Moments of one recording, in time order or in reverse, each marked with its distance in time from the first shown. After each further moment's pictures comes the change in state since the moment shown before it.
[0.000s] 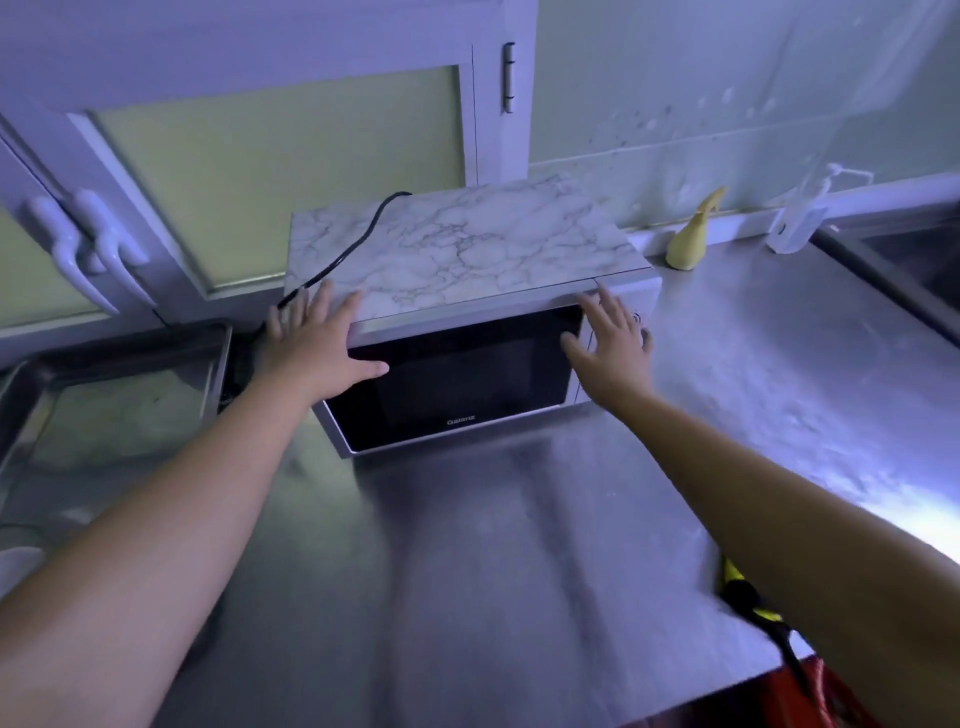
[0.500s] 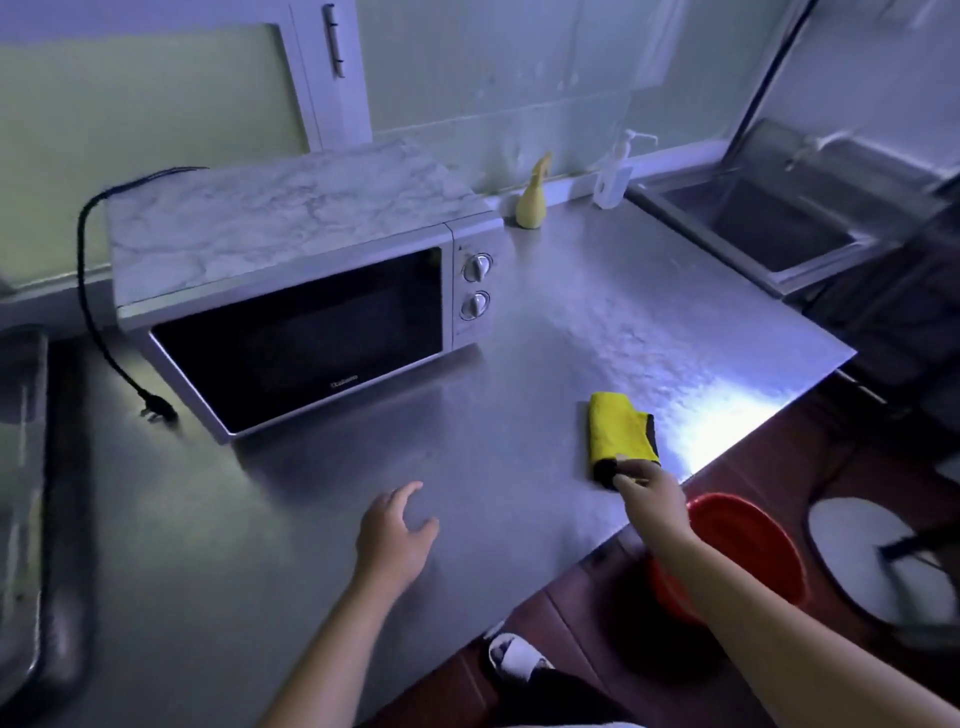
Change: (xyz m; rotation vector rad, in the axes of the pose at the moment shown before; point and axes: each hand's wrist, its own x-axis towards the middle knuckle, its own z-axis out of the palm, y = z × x) left_hand -0.239 0.142 0.164 -0.815 -0.299 0.036; right_hand -0.283 0.139 -0.045 0.242 0.110 0.767
